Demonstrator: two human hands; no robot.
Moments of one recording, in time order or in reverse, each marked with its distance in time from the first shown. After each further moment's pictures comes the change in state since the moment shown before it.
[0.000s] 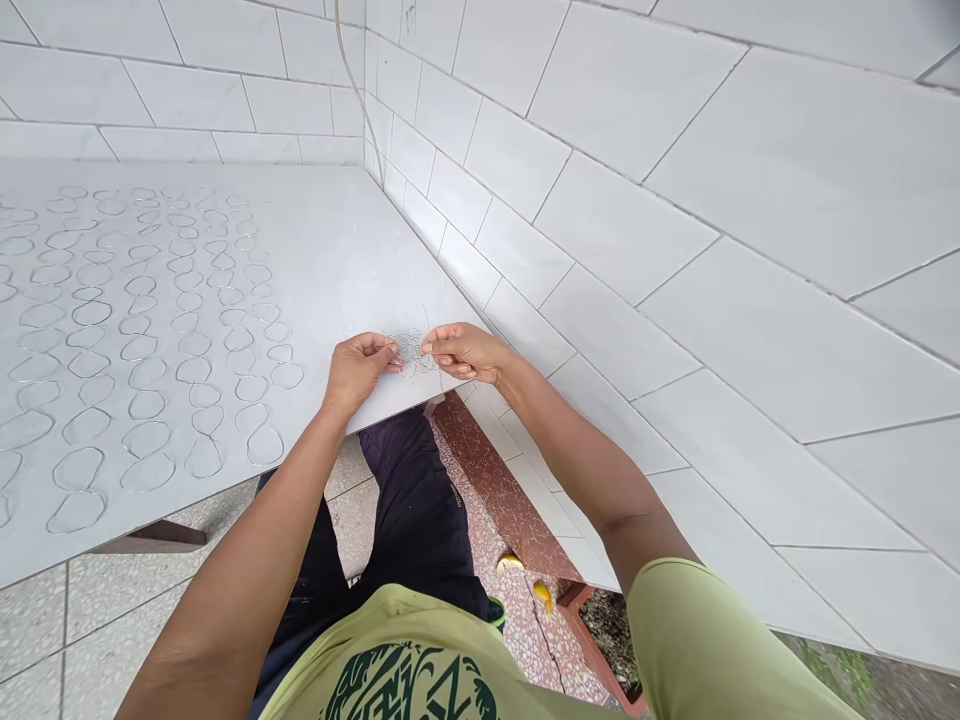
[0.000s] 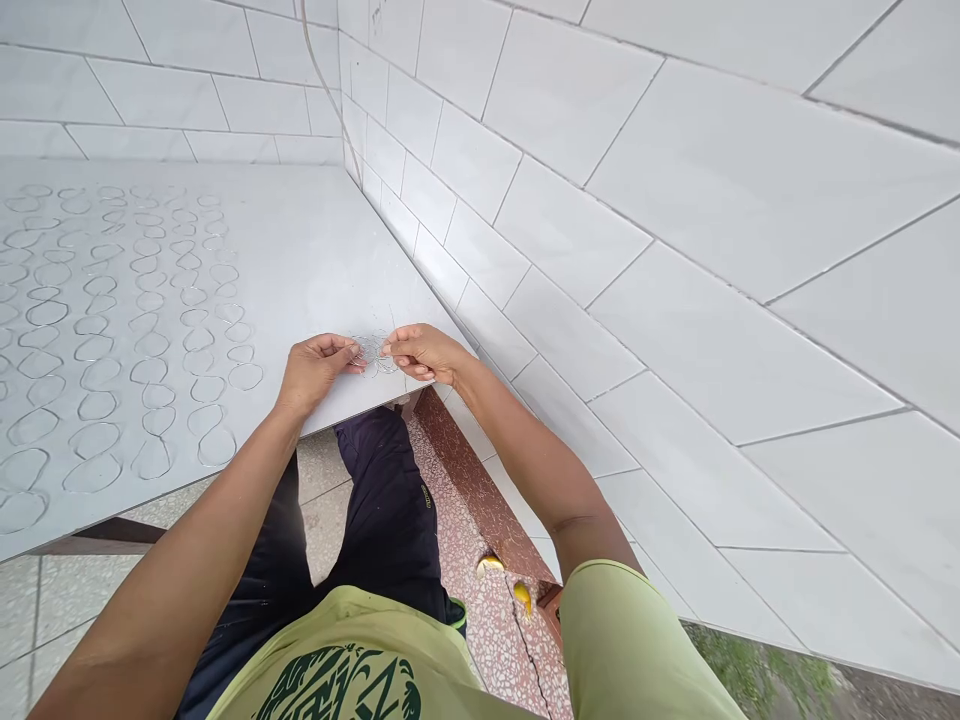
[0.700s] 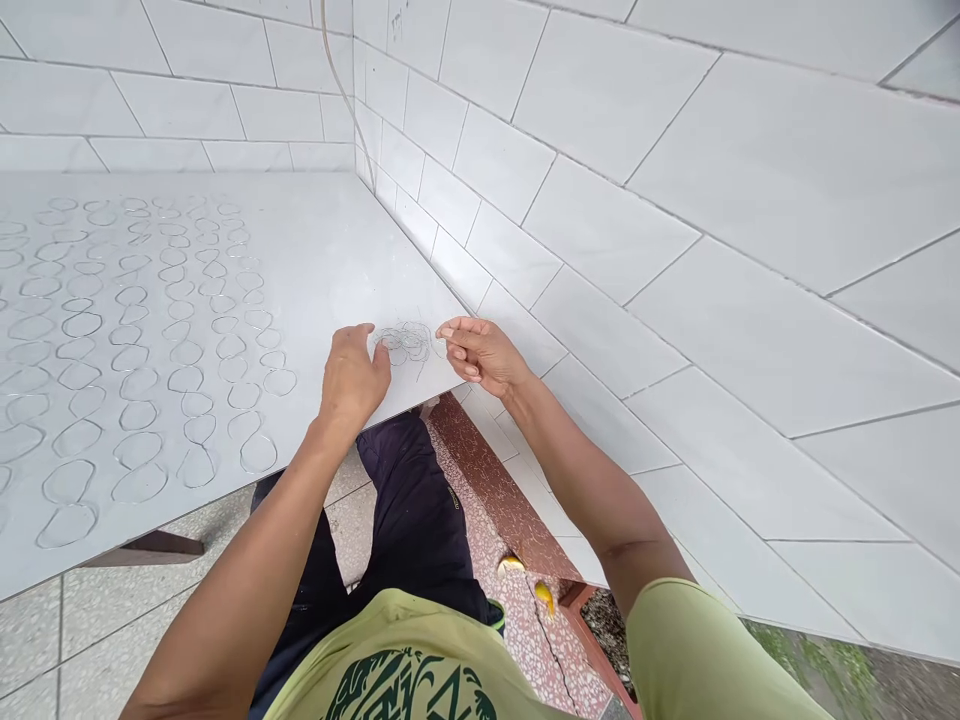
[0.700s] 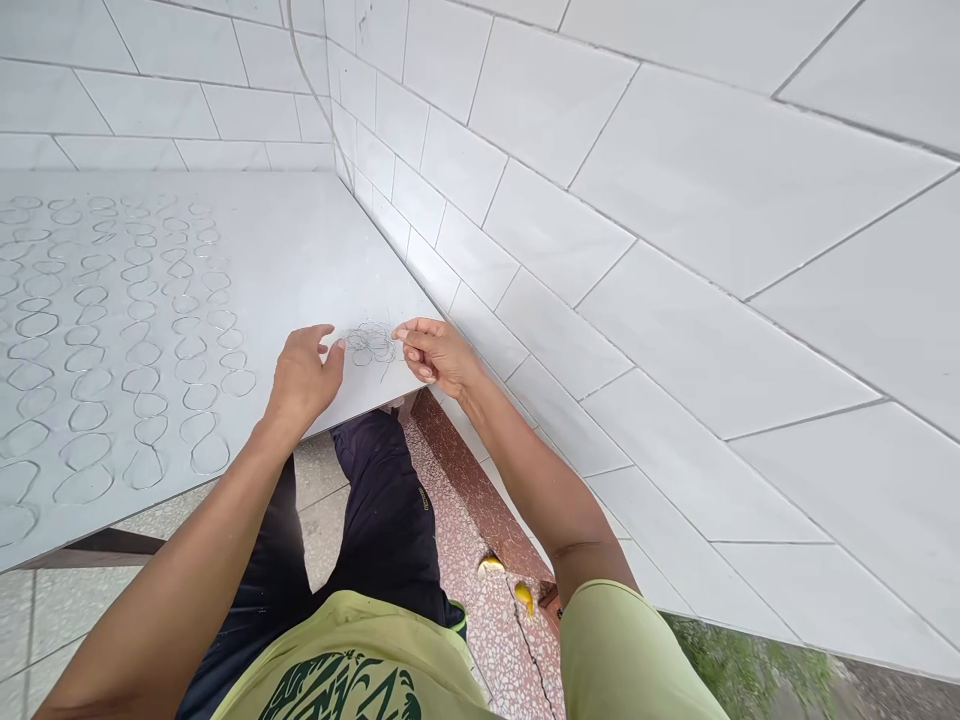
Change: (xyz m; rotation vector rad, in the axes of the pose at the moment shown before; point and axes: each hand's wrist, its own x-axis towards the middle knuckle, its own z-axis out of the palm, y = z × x) left_hand -0.028 0.048 0.011 0.677 0.118 0.188; right_hand -0.038 -0.001 0.005 0.159 0.159 -0.284
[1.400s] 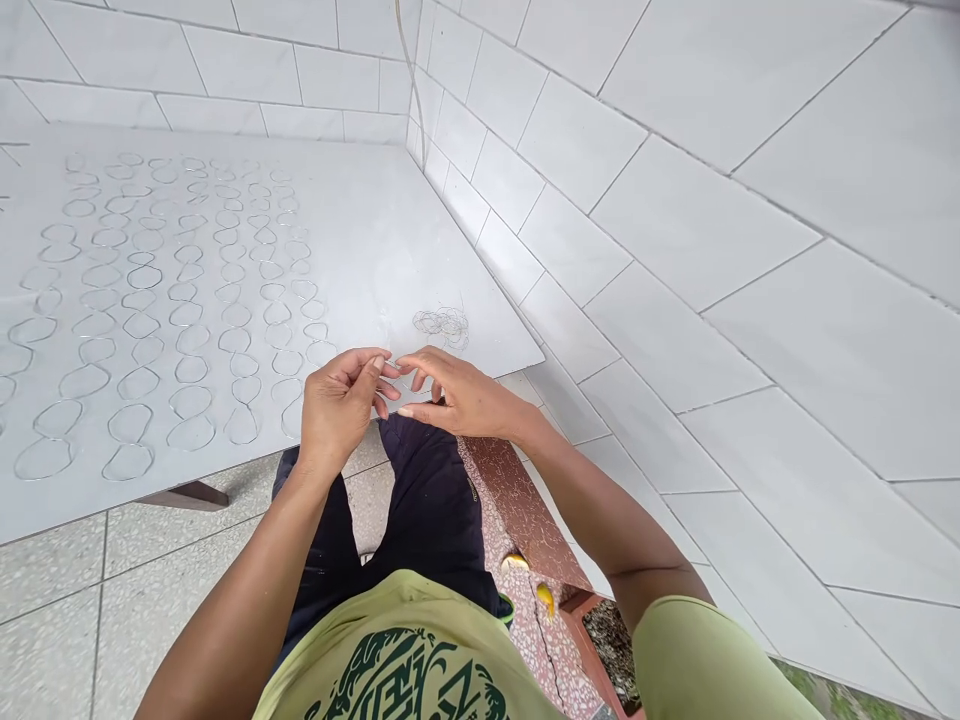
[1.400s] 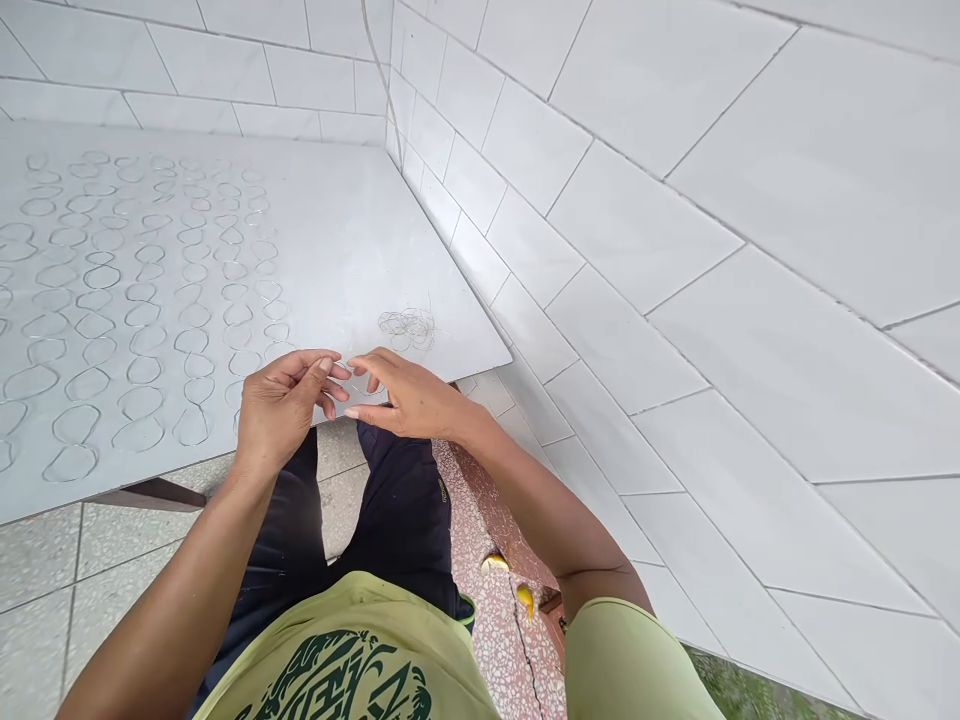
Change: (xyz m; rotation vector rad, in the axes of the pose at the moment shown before) left_hand -0.072 -0.014 -0.055 -0.617 0.031 -0.150; right_hand -0.027 0.027 0.077 -0.932 -0.447 -0.401
